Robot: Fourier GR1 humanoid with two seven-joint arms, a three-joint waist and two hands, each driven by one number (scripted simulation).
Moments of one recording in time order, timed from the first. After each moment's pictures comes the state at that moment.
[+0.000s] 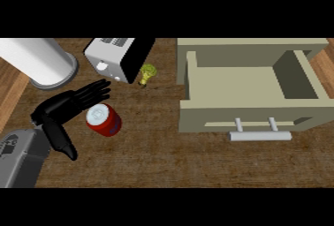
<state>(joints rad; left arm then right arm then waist) -0.38 0.36 0.06 -1.16 0.38 -0.83 0.15 0.42 -0.12 -0.60 -2.14 -0.45 0.41 0.11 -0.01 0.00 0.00</state>
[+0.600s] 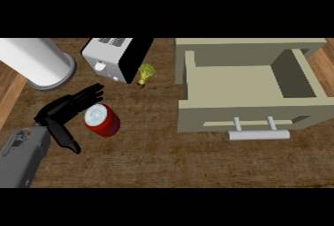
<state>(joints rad) -0.48 0.39 0.08 -0.74 0.04 -0.82 -0.27 0.43 -0.09 -0.64 -2.14 -0.46 0.47 0.10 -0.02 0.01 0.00</state>
